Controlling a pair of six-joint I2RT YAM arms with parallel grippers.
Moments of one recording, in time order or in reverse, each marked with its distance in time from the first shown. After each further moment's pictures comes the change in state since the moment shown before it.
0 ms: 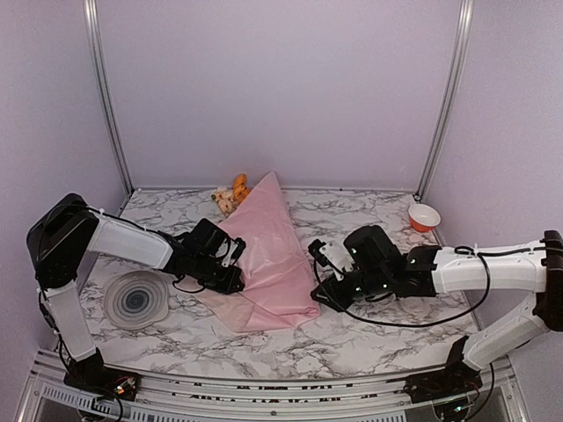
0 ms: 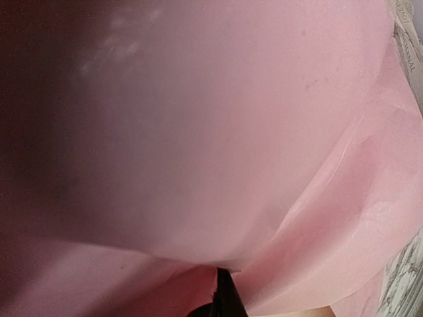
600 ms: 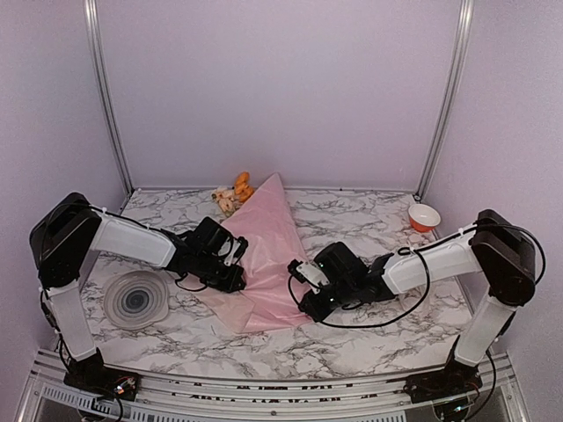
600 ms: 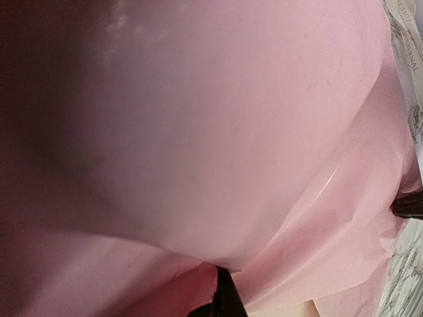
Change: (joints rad) left arm -0.002 0.019 0.034 -0.017 -0.016 0.018; right arm -0.028 0.396 0.093 0.169 -0.045 -0.072
